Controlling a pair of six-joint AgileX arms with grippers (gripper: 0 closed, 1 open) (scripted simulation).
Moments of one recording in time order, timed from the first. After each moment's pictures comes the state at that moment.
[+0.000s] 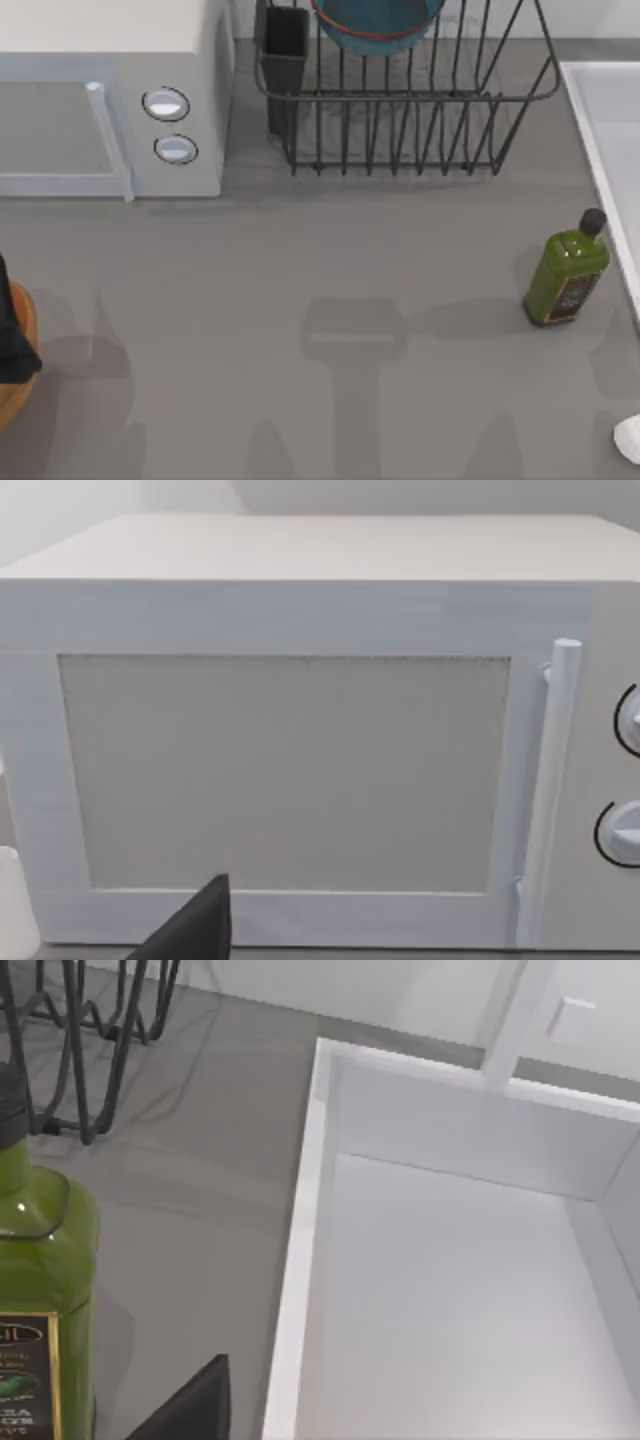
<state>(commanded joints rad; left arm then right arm) 0.00 0.00 0.00 0.00 0.00 0.00 -0.02 0.20 0.11 -0.17 -0.01 -0.20</state>
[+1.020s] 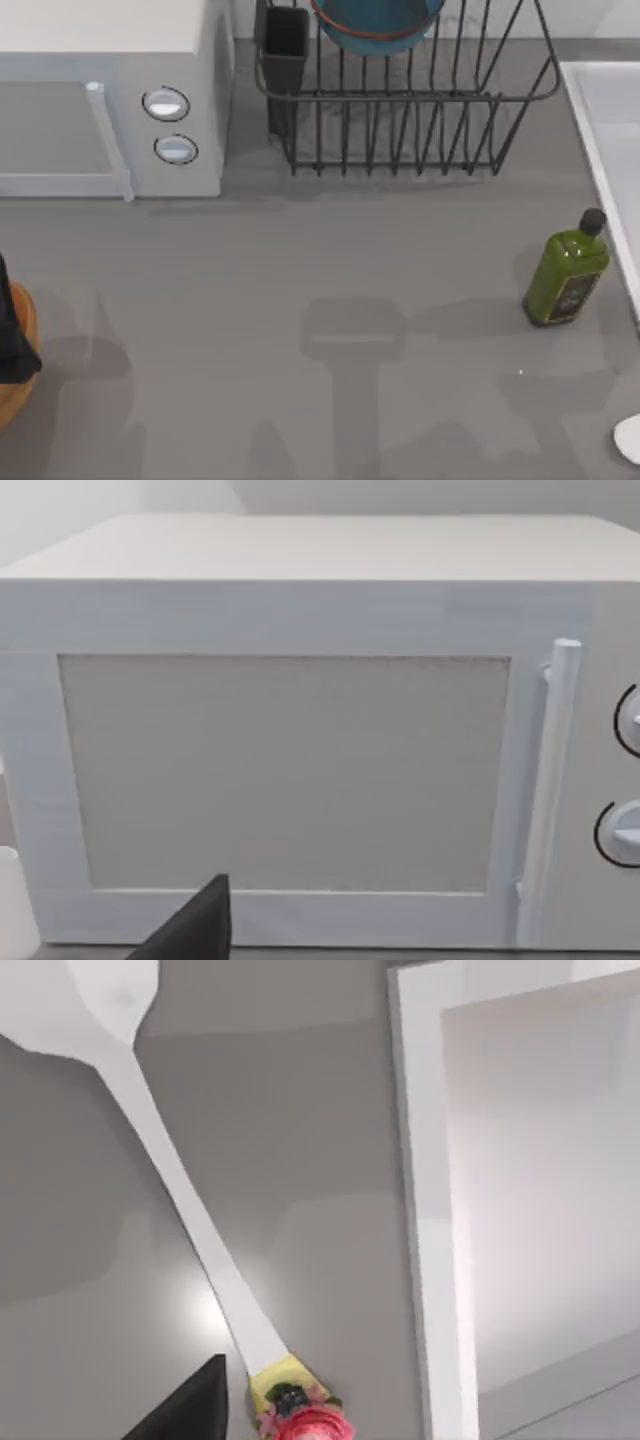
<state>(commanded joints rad) 0.00 0.00 0.00 0.00 0.00 0.00 -0.11 1.07 0.70 -0.78 -0.03 -1.54</state>
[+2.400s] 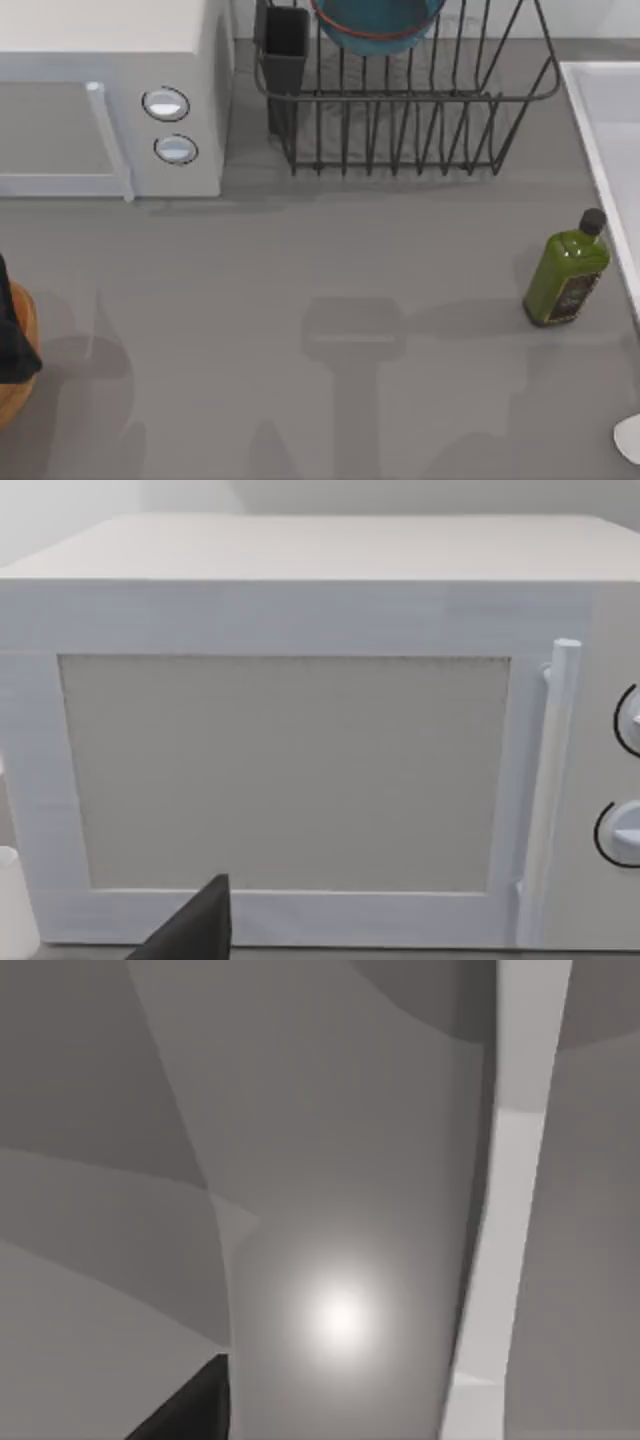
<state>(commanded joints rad) 0.00 0.00 0.00 0.00 0.00 0.00 -0.17 1.57 0.73 -0.72 0.00 -1.98</state>
